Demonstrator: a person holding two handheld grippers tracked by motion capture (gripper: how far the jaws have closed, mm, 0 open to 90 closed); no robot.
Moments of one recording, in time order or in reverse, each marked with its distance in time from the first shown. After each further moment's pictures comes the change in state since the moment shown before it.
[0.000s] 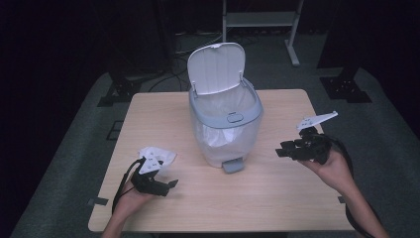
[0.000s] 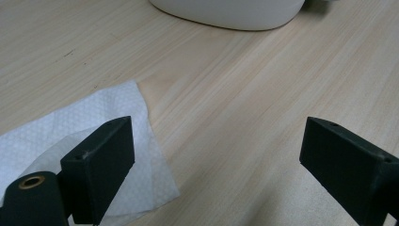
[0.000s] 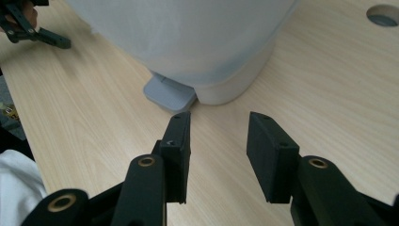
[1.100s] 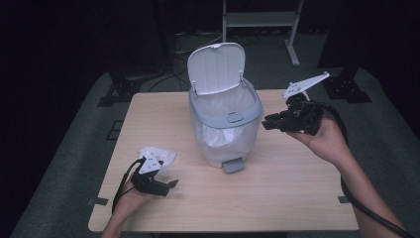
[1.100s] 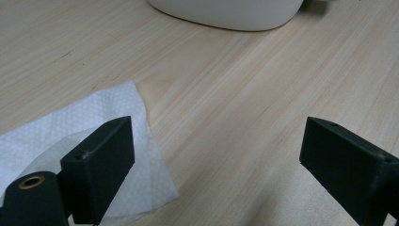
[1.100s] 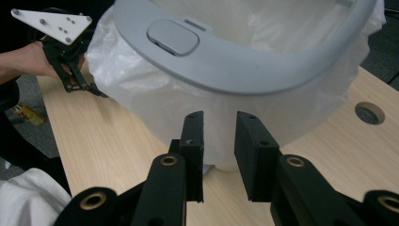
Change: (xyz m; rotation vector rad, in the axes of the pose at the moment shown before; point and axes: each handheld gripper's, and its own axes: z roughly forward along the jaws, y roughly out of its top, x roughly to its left) left arm 0.000 0.000 0.000 -0.002 -0.008 -0.001; right arm 0.041 0.101 -0.037 -0.036 0.013 -0.149
